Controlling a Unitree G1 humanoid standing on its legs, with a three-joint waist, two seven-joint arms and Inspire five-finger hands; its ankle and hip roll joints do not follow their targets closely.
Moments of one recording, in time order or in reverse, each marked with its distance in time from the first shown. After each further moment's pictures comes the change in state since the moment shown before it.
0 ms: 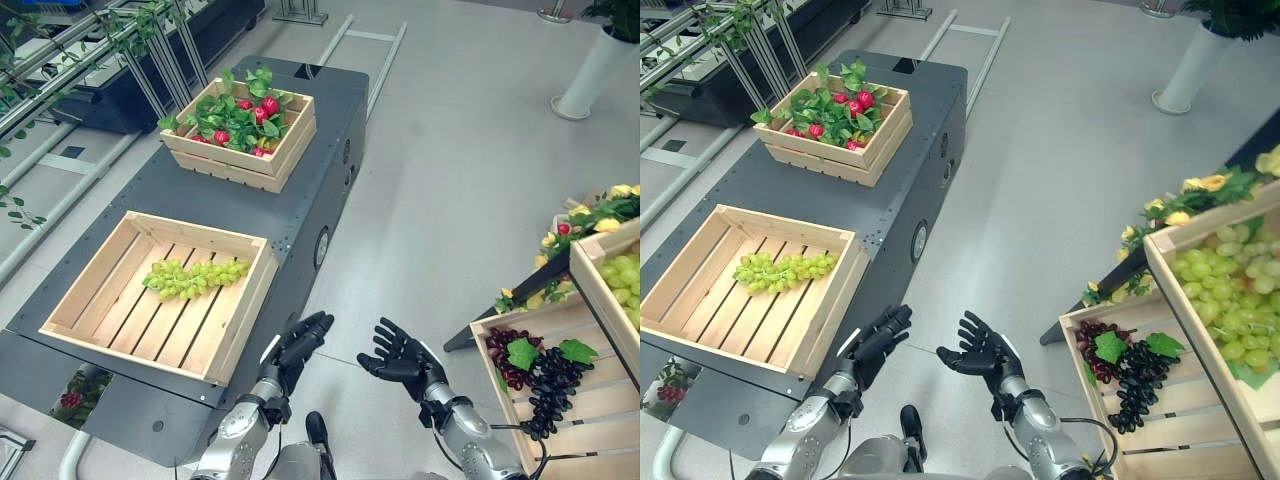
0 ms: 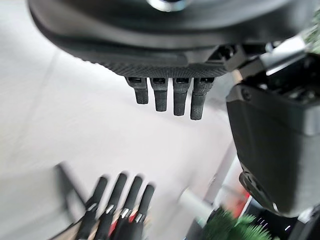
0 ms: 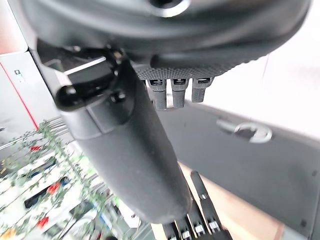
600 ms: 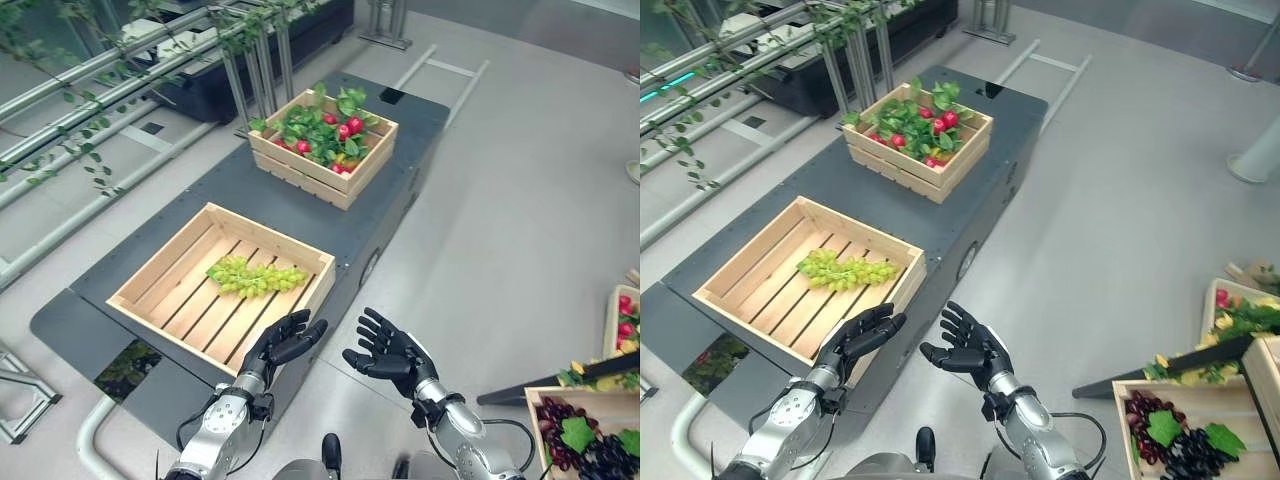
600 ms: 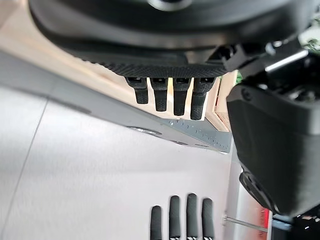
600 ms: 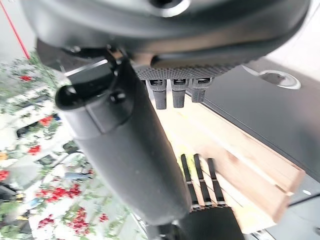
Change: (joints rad) left arm -0.092 0.101 -0.137 0.028 0.279 0.007 0.071; right arm 0.033 -0.049 0.027 -0.061 0.044 -0.007 0.000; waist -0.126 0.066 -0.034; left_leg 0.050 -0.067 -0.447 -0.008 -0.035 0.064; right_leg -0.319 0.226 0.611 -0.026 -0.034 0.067
